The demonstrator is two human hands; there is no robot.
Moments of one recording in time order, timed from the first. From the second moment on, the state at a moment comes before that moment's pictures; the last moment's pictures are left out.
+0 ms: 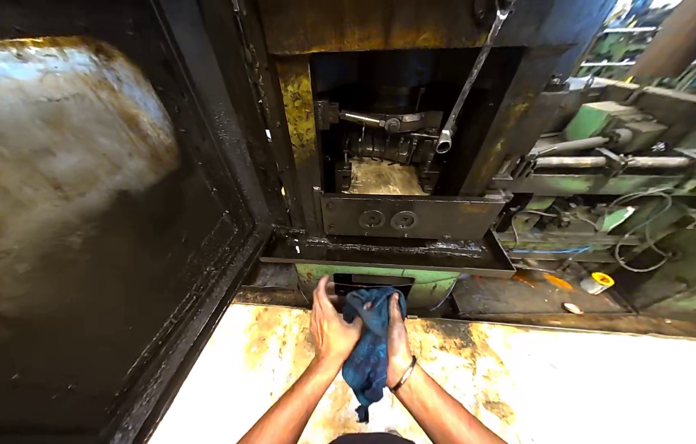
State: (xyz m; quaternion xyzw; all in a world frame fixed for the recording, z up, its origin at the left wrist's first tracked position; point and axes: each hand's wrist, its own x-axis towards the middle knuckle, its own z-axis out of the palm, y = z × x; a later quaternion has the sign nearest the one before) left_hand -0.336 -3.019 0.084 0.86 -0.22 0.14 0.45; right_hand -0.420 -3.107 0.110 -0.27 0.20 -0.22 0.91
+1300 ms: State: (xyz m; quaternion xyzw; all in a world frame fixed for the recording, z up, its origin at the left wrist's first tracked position) left_hand -0.380 -2.997 0.114 0.82 -0.58 0.05 0.00; right_hand -0.443 -3.143 0.119 -0.89 0.16 0.13 0.41
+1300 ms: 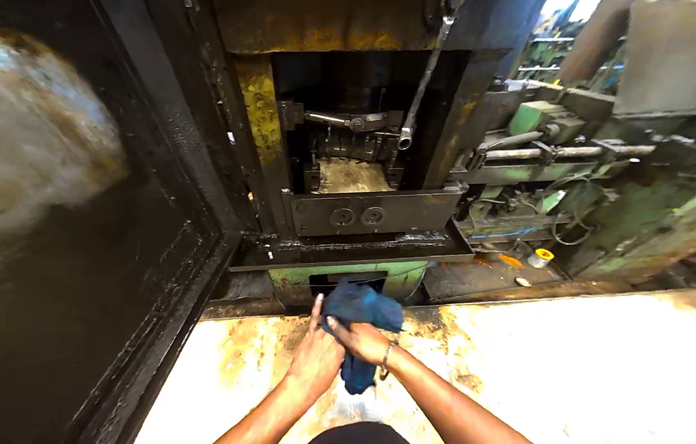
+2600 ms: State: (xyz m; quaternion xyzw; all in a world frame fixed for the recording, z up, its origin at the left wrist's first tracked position) left_hand -0.313 -2.967 0.174 0.49 -0.59 -0.26 0.59; right_hand -0.469 -3.168 0.145 -0.55 0.04 -0.01 0.83
